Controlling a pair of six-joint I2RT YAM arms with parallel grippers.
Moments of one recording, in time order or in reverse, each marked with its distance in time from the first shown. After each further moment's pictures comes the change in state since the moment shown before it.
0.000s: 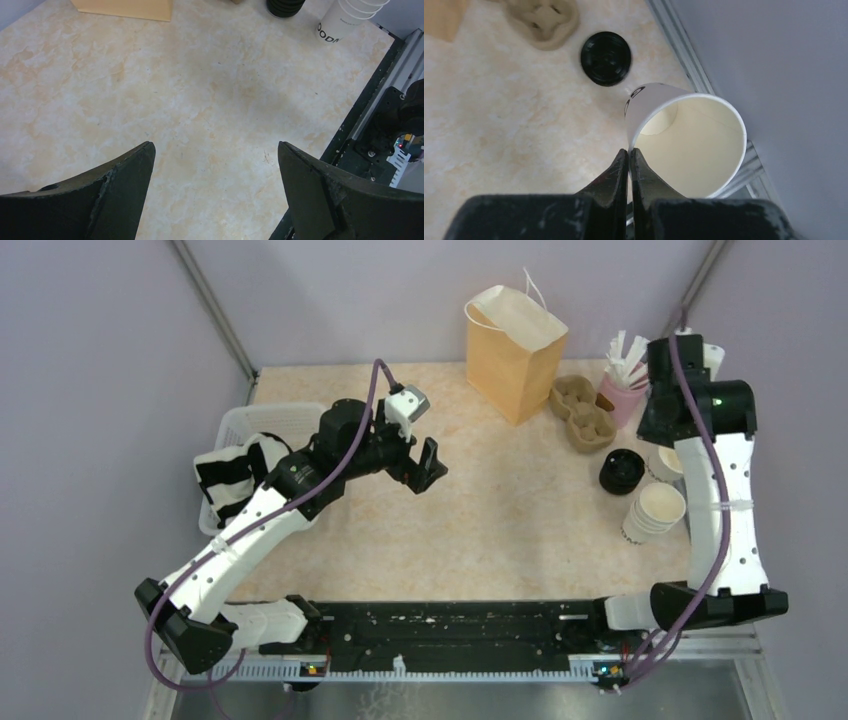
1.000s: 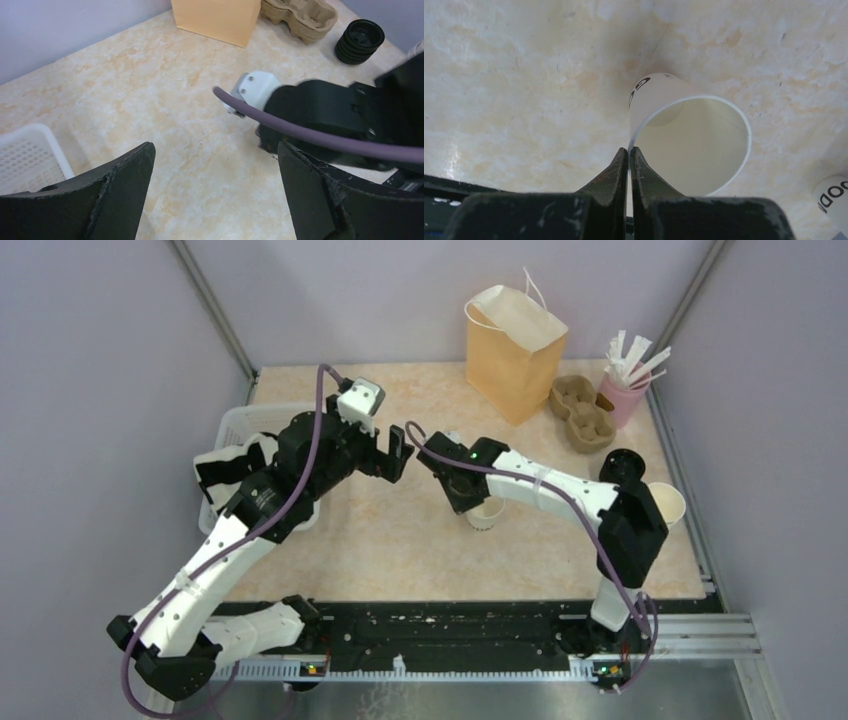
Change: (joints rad) left arm 0.000 -0.161 -0.005 -0.031 -0.317 -0.033; right arm 0.903 0.447 -0.303 0.478 -0.200 0.039
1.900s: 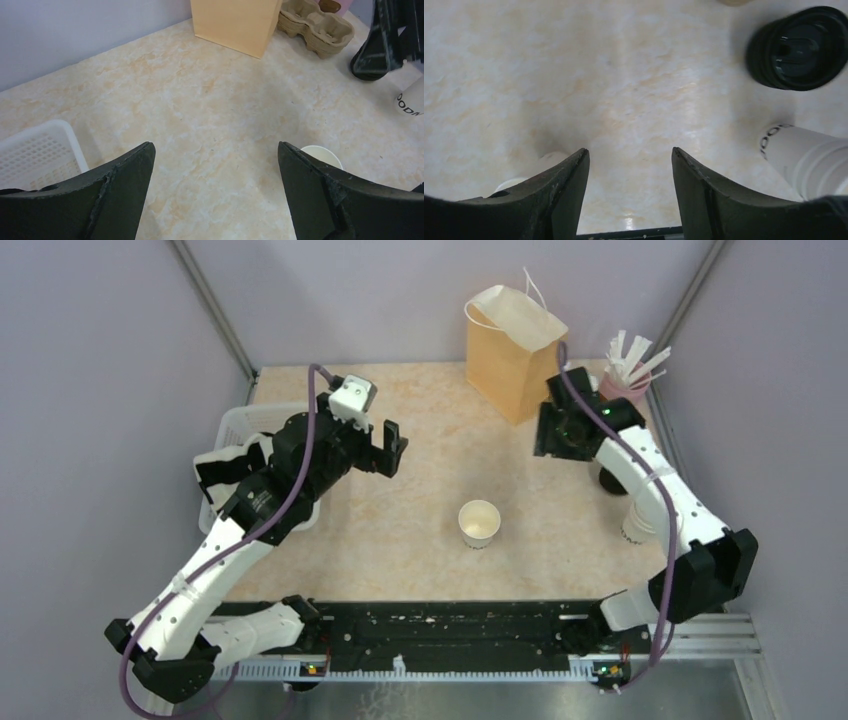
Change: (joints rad) left arm 0.000 -0.017 -0.007 0.021 -0.087 -0.008; right arm -0.427 -0.372 -0.078 -0.057 -0.029 0.048
